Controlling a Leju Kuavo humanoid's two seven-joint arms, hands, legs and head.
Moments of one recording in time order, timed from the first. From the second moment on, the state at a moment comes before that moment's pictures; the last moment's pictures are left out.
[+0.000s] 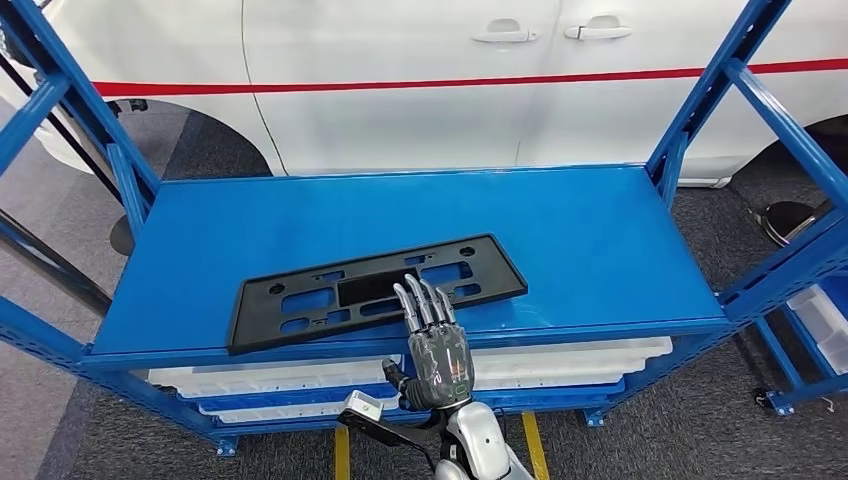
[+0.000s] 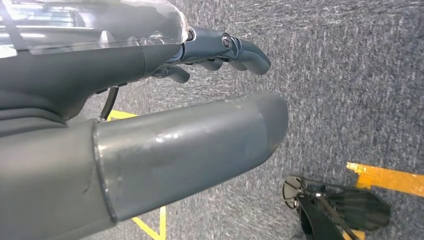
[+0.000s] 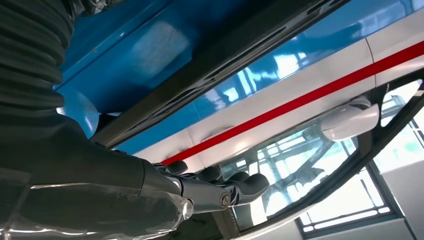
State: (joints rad) left arm -0.03 -0.11 0.84 -0.23 -0.86 0.06 -0.33; right arm -0.05 0.24 0.26 -1.23 1.53 -0.66 -0.05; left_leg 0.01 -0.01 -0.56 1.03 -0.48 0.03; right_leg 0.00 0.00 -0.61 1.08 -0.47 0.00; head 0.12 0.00
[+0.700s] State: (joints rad) left arm -0.02 -0.11 0.84 -0.23 -0.88 0.06 -0.31; right arm -0.06 0.23 0.29 -1.22 1.55 -0.66 0.00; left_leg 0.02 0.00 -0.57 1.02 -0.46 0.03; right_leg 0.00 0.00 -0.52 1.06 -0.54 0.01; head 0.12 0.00
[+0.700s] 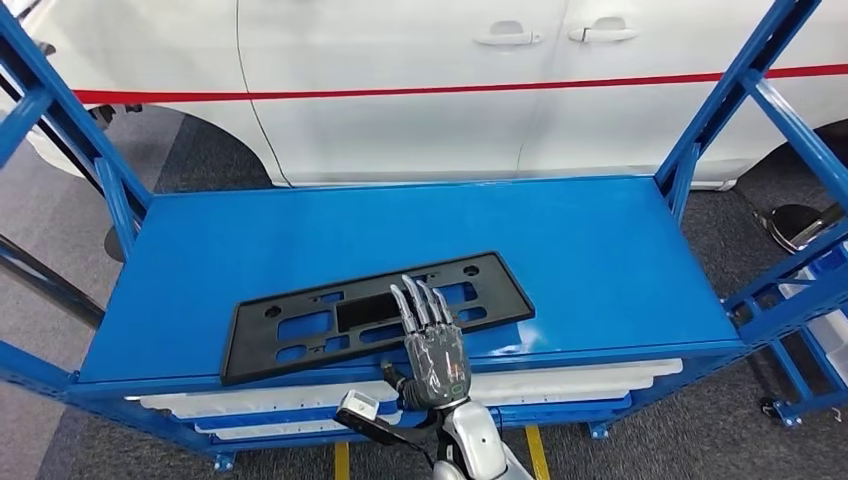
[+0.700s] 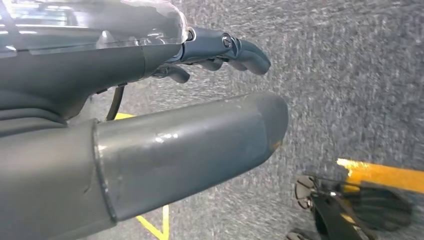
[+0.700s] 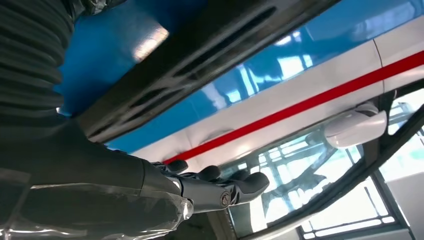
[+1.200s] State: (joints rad) left arm -0.03 -0.10 0.84 -0.23 -0.95 0.08 -0.30; right arm -0.26 0.04 0.68 -1.06 1.57 -0.65 0.40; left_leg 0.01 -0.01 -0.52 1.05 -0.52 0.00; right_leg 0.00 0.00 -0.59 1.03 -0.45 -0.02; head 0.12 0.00
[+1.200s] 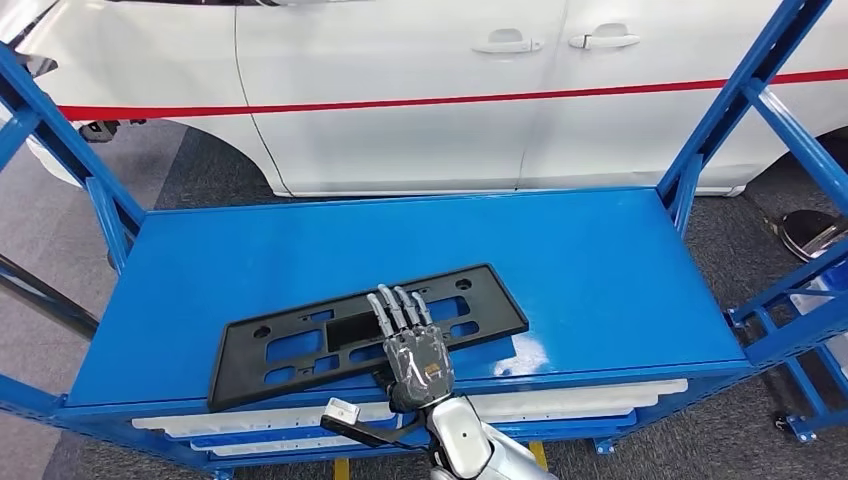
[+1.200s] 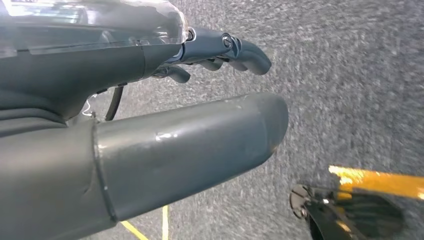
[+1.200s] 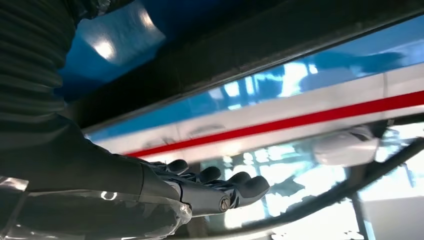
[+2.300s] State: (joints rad) left arm -0.02 -0.10 0.89 -0.23 -0.97 0.08 -0.30; right arm -0.26 -0.06 0.58 -1.15 1.57 -0.65 0.27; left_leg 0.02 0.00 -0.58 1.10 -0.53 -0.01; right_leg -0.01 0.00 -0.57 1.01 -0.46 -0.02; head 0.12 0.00
